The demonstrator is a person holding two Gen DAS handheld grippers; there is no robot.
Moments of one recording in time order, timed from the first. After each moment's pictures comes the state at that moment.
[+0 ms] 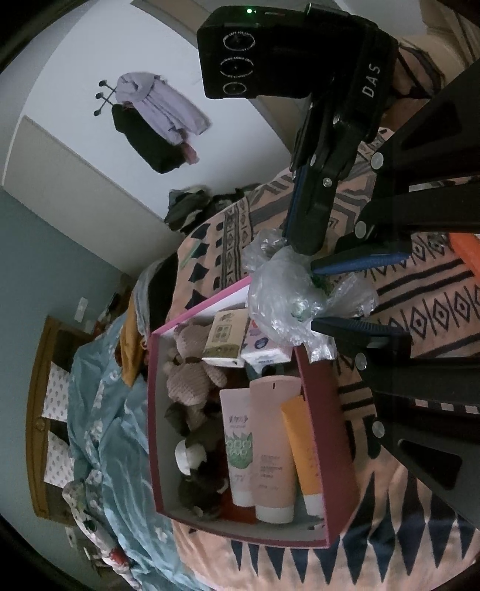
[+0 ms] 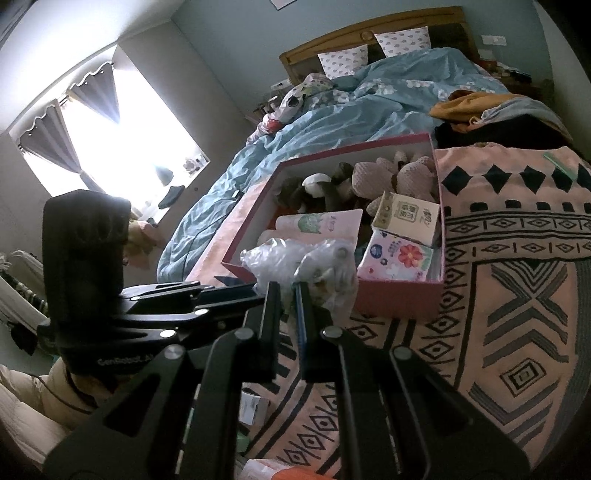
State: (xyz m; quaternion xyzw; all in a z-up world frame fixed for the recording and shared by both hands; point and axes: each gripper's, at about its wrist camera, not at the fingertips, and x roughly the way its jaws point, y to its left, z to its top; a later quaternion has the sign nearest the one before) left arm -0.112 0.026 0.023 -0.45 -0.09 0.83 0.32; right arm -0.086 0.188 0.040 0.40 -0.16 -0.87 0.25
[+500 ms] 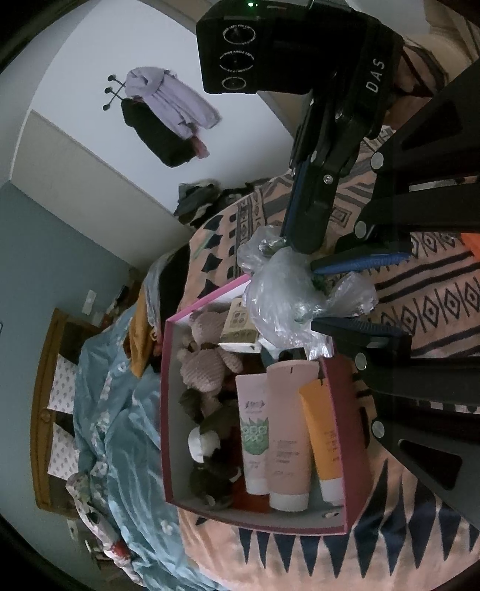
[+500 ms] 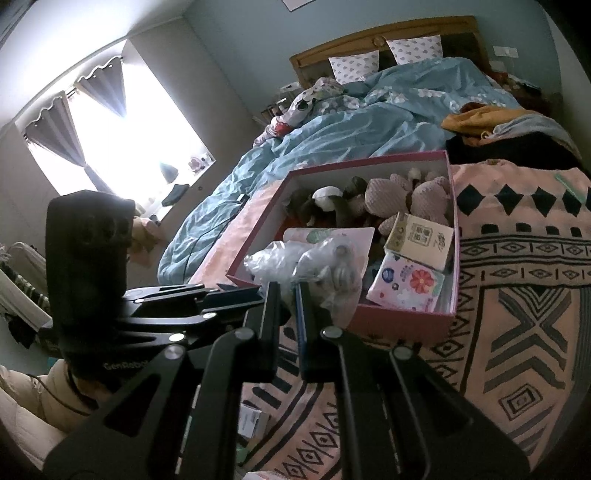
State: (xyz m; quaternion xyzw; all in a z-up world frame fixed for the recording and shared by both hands) left arm -0.126 0.017 0.029 -0.44 -0.10 0.84 0.31; right arm -0.103 0.175 0.049 0.39 -0.14 -0.87 0.27
